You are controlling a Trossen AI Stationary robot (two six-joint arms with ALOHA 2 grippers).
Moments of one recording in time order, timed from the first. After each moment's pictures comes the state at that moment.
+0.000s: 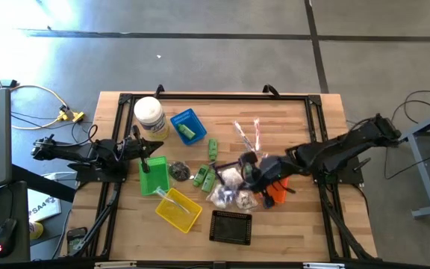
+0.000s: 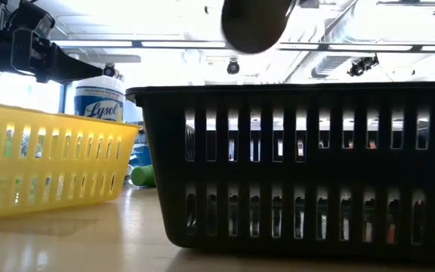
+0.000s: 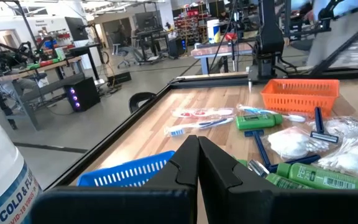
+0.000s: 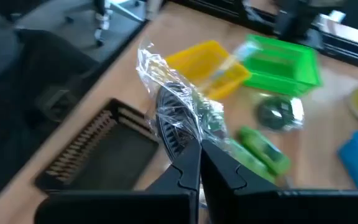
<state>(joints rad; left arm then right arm) -0.14 0.03 0.07 0.00 -0.50 0.15 0.34 1.37 1.13 -0.36 -0.01 -0.11</state>
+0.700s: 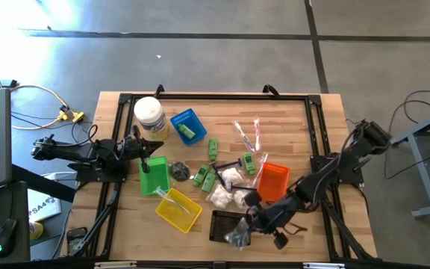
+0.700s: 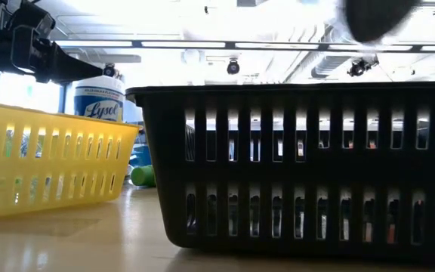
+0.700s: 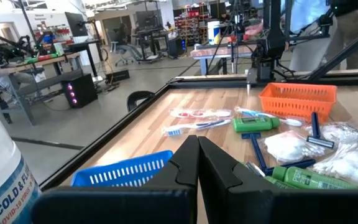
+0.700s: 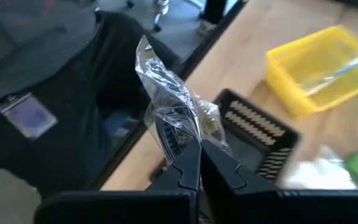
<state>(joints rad) -0.14 0.03 0.07 0.00 -0.50 0.11 0.63 1.54 1.13 -0.26 0.02 0.06</state>
